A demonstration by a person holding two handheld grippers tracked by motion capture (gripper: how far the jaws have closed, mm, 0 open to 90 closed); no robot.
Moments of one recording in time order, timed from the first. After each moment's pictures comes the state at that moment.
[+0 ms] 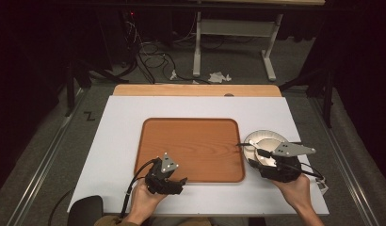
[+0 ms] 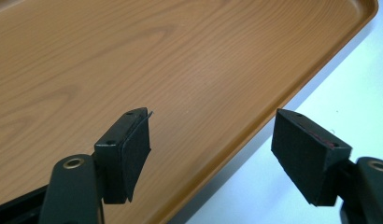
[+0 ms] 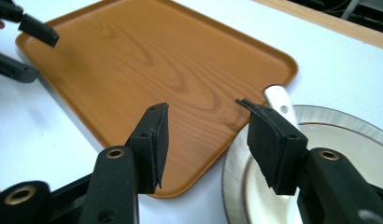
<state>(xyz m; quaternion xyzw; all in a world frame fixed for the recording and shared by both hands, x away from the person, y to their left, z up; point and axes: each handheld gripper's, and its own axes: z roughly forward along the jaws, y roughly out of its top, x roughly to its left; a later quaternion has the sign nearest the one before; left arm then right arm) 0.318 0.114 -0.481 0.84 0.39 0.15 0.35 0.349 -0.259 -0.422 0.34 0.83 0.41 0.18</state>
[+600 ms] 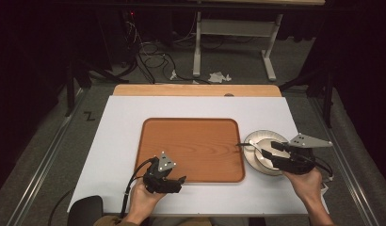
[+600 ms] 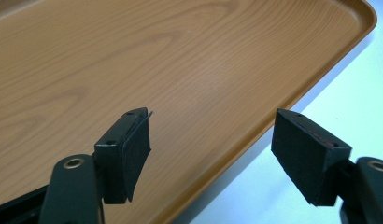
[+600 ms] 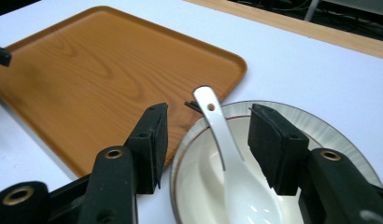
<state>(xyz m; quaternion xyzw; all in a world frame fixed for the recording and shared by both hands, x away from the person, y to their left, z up) 0.318 0.118 -0.478 0.83 0.40 0.15 0.36 0.366 -0.291 -0.414 0.39 0.80 0.42 0.19</state>
